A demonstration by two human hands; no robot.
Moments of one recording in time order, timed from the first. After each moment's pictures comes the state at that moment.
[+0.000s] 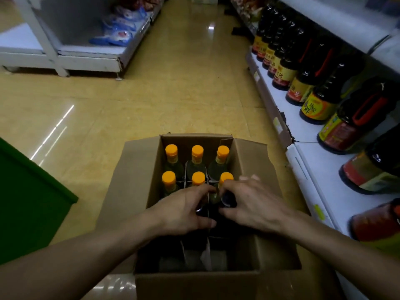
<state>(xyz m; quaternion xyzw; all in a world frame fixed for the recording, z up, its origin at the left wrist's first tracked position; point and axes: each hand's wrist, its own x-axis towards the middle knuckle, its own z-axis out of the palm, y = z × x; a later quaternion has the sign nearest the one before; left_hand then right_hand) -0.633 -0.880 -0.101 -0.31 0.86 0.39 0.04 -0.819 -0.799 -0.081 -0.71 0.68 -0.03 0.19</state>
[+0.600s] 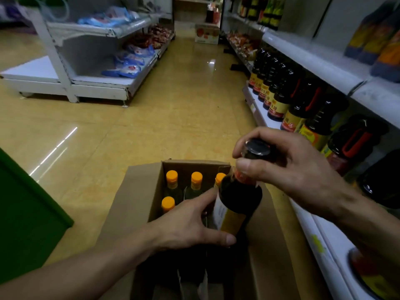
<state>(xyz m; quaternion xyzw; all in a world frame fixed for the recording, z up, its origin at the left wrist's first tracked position) -0.641 -0.882 -0.062 -0.28 0.80 0.53 -0.06 -0.829 -0.797 0.054 -0.69 0.57 -0.38 0.25</state>
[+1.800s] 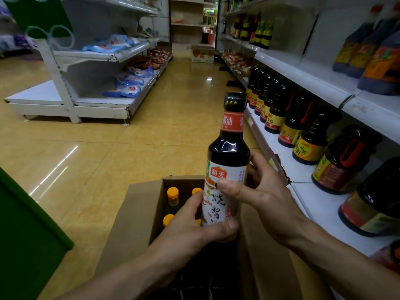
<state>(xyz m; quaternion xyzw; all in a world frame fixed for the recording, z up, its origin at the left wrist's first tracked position) -0.639 -0.858 -0.039 -0.32 0.58 0.72 -0.22 -0.809 -0.810 0.005 -0.51 0.57 -0.53 0.37</state>
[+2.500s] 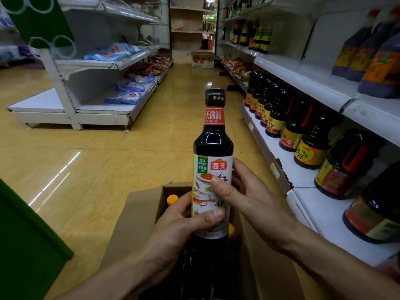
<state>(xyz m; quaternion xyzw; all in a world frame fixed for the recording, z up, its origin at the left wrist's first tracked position) -0.637 -0.876 -0.042 -0.29 0.52 0.75 -0.28 -0.804 -0.825 0.002 -0.54 0.52 -0.51 0.42</state>
